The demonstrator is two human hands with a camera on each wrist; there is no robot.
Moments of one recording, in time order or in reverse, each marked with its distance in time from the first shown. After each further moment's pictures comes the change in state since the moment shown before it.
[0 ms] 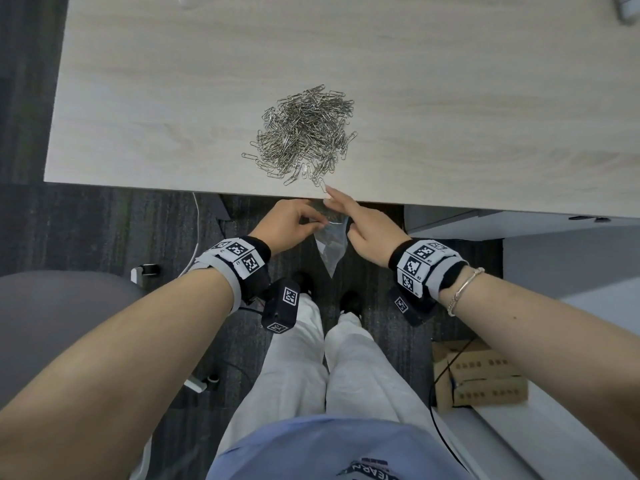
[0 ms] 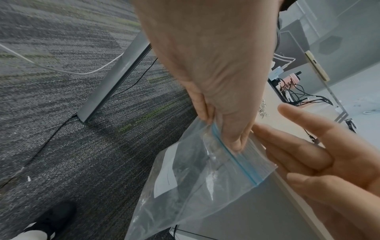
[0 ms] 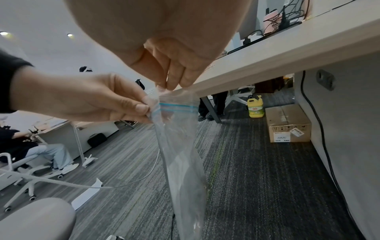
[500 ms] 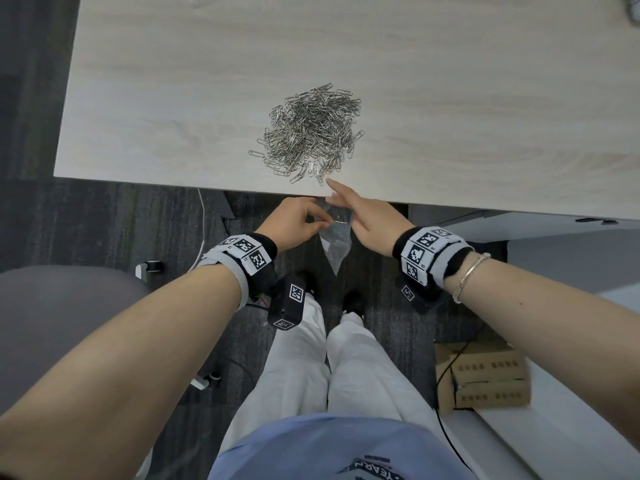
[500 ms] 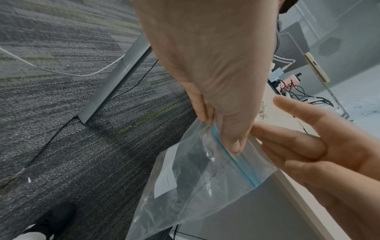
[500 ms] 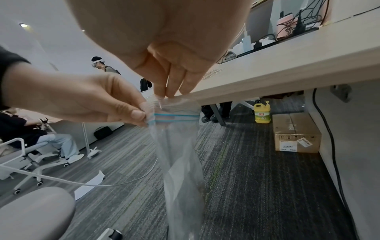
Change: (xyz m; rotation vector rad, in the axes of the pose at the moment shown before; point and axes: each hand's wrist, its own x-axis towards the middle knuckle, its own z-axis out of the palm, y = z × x) left_hand 0.001 -0.003 0.002 0.009 -0.016 -0.005; right_hand 0.011 -0.004 -0.010 -0.087 -0.024 0.003
